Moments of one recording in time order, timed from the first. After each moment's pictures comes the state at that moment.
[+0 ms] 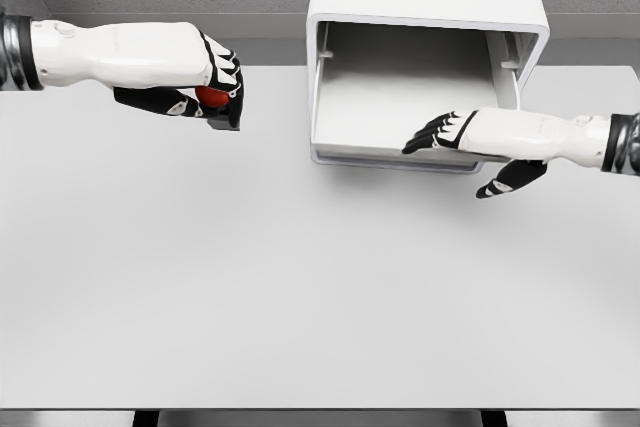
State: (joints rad) left arm -1.25 0.96 -1.17 -1.60 0.09 -0.61 -0.45; right arm -0.73 -0.93 0.78 -1.52 0.00 -0.61 0.57
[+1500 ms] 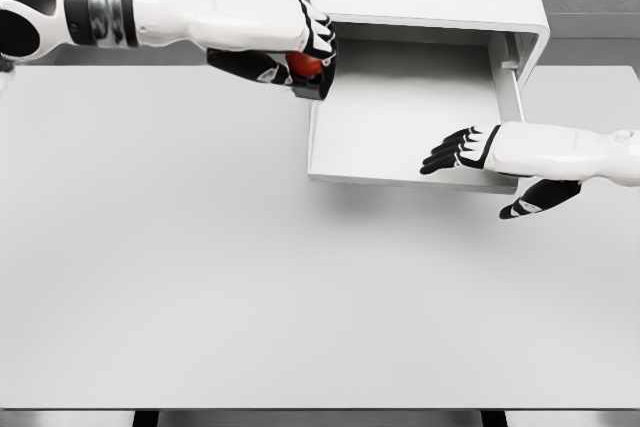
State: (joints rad) left arm -1.34 0.69 -1.18 -1.47 0.09 -0.61 -0.45; right arm -0.67 -1.09 0.75 -1.69 -0.09 -0.61 0.56
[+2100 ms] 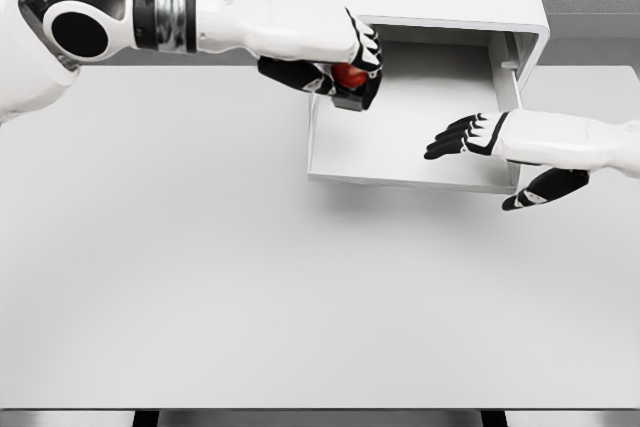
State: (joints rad) left arm -1.34 0.56 -1.21 -1.39 0.06 -0.61 -0.45; right arm -0.67 -1.10 0.73 -1.69 -0.13 -0.61 0.54
